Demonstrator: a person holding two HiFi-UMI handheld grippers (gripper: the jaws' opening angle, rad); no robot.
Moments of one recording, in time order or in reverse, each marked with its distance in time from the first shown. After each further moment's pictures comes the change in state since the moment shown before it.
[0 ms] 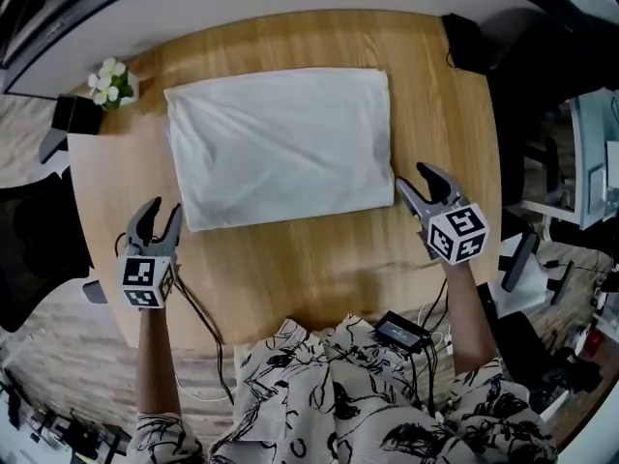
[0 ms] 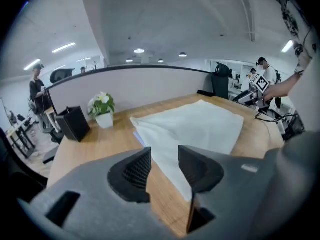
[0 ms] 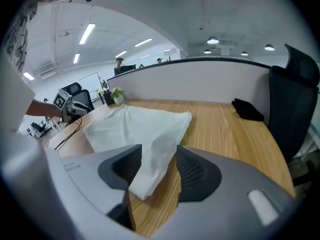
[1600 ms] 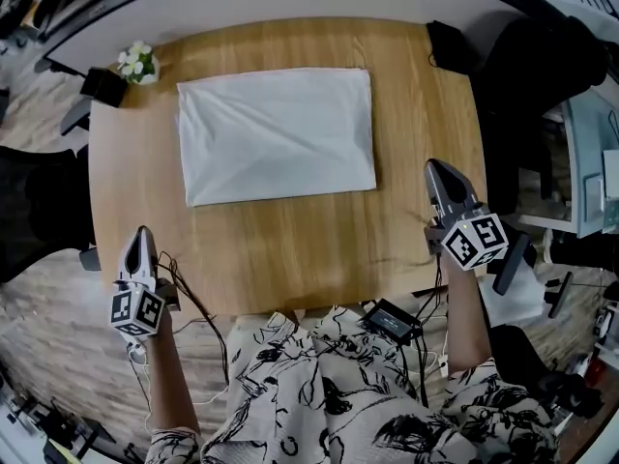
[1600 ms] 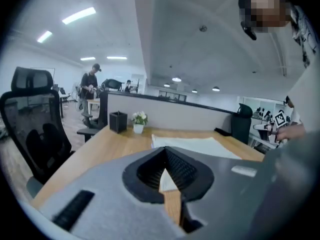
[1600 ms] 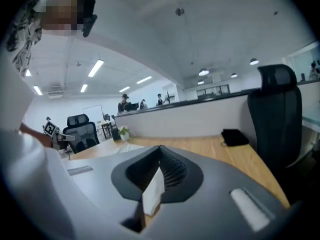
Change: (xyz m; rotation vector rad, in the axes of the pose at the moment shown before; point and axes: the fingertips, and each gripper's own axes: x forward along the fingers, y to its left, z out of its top) left arm -0.169 -0.050 -0.012 -0.384 -0.348 0.253; right arm -0.134 -0.007 0.049 0.046 -0.417 0.042
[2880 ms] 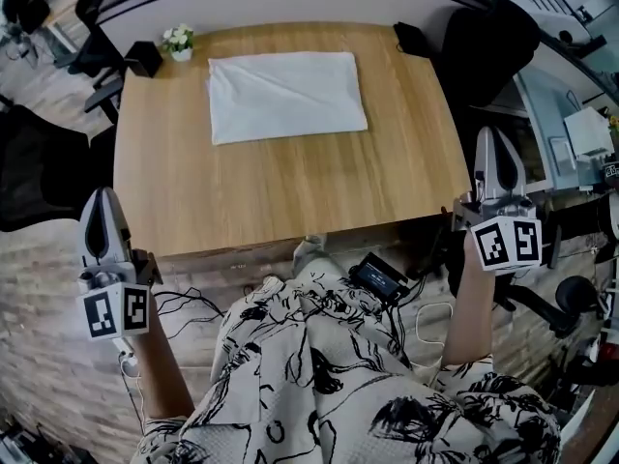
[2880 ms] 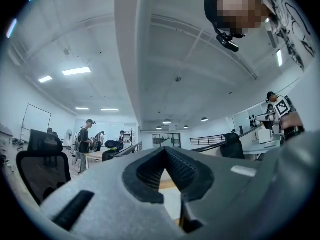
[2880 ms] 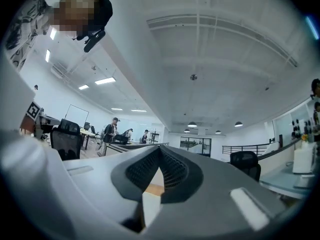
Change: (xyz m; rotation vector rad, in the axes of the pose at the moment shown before) left arm -0.283 -0.035 0.148 0.226 -0.529 -0.052; right arm -0.268 0.216 0.162 -0.317 -0.465 -0.273
